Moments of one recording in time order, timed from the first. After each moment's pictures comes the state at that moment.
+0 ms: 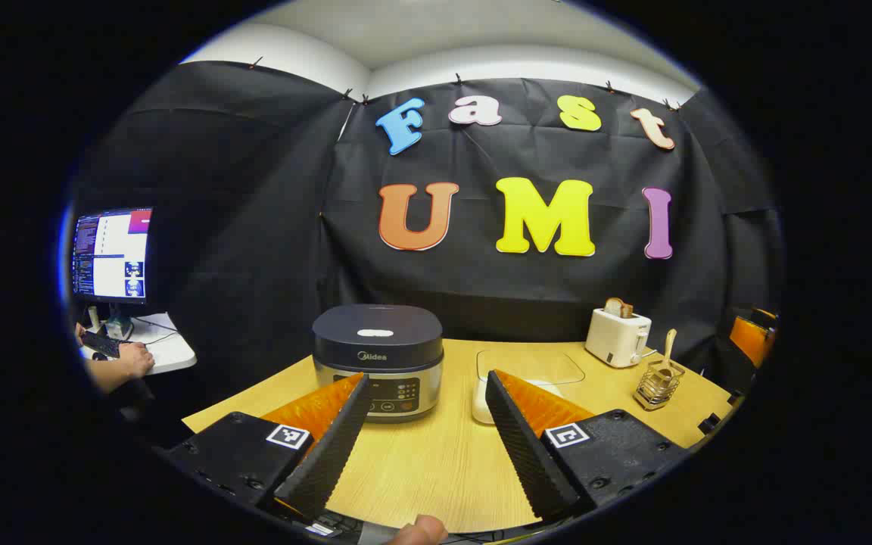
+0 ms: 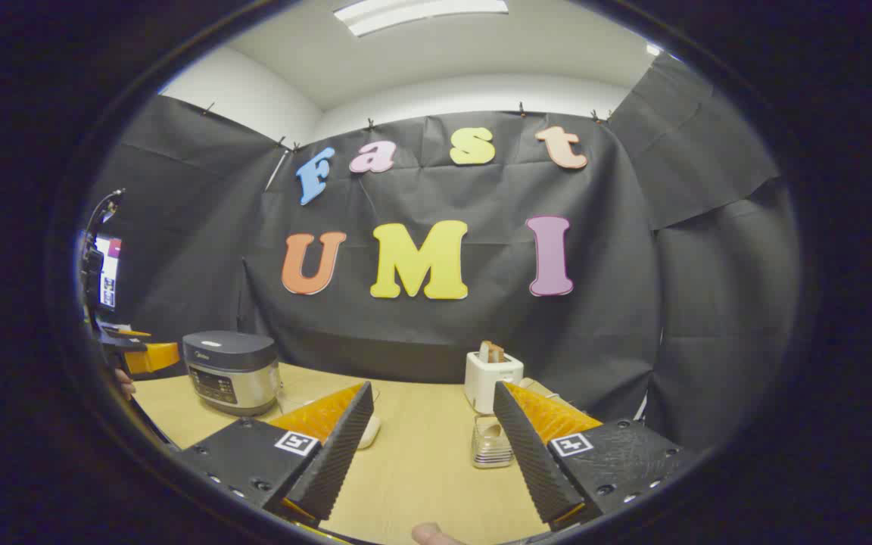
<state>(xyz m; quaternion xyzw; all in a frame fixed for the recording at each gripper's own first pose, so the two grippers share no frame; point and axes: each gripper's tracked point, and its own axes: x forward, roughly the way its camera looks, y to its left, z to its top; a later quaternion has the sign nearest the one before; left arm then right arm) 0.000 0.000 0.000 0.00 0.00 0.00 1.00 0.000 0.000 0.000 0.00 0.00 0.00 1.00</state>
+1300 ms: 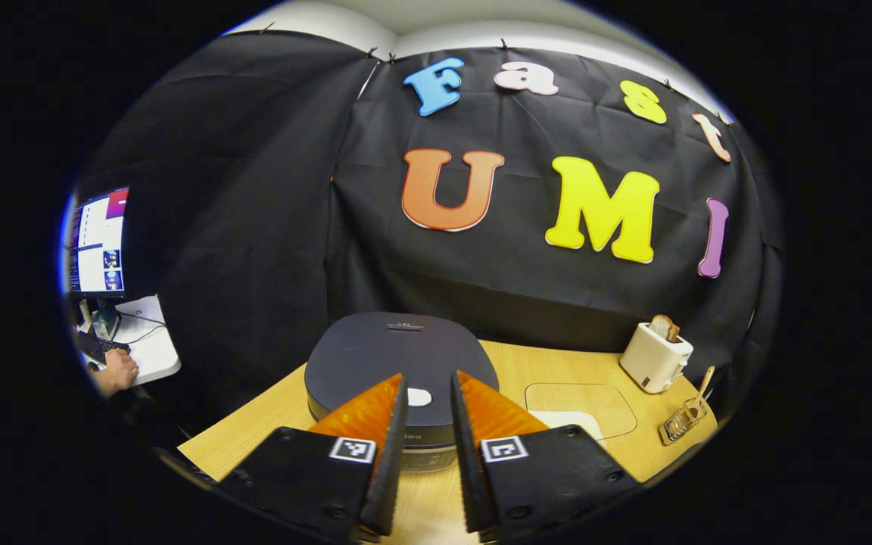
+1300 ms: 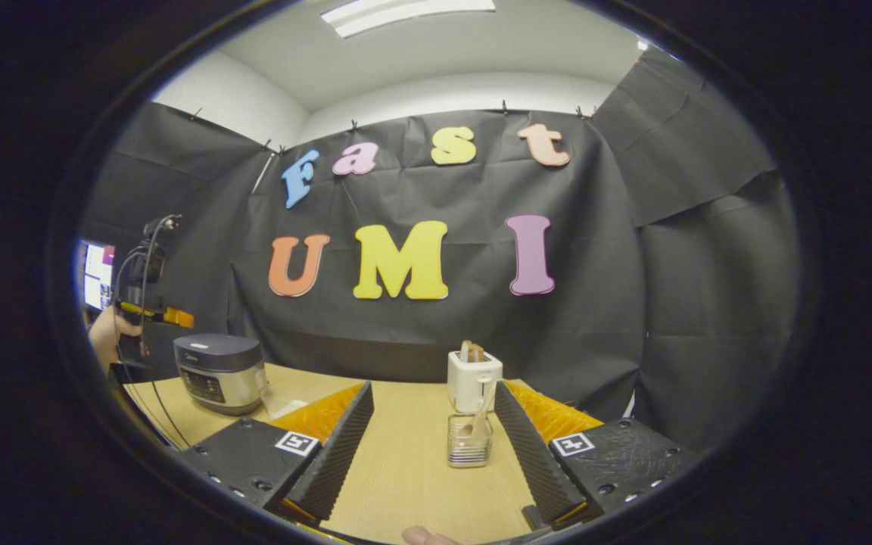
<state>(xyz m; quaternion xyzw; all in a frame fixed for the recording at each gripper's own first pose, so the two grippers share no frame) 0.154 0.058 0.033 -0.04 0.10 0.02 0.99 -0.007 -0.051 0.014 0.01 0.00 -0.02 1.00</state>
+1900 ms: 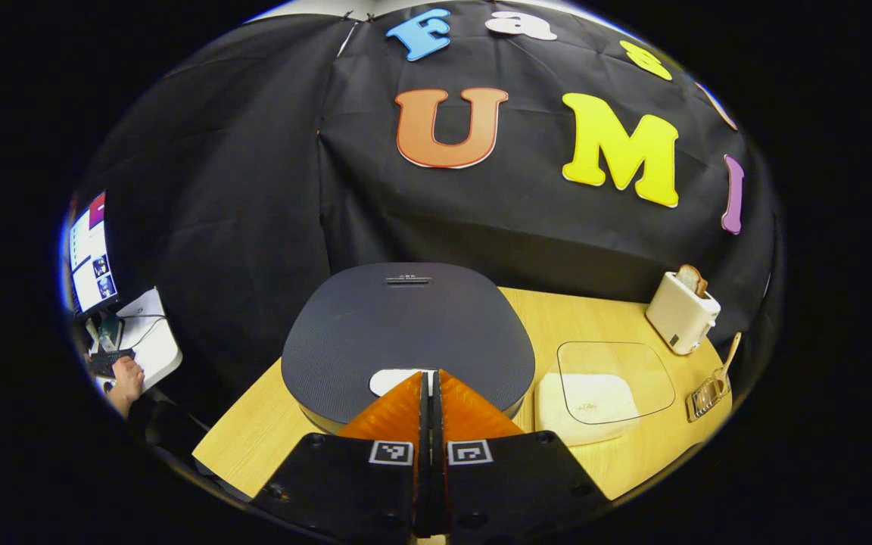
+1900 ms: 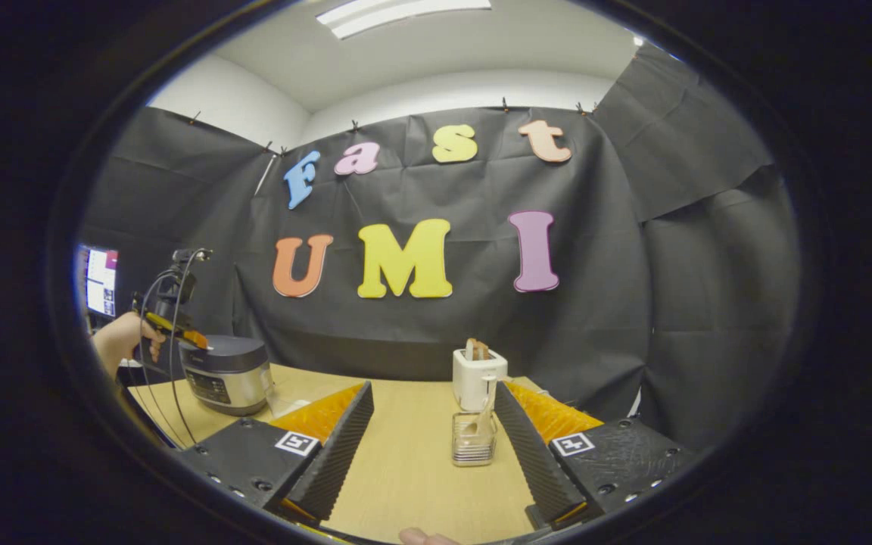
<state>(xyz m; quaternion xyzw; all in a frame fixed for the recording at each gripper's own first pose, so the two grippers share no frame) 0.181 0.063 -0.012 0.01 0.20 0.03 0.98 -0.008 -0.048 0.013 0.02 0.01 -0.01 1.00</state>
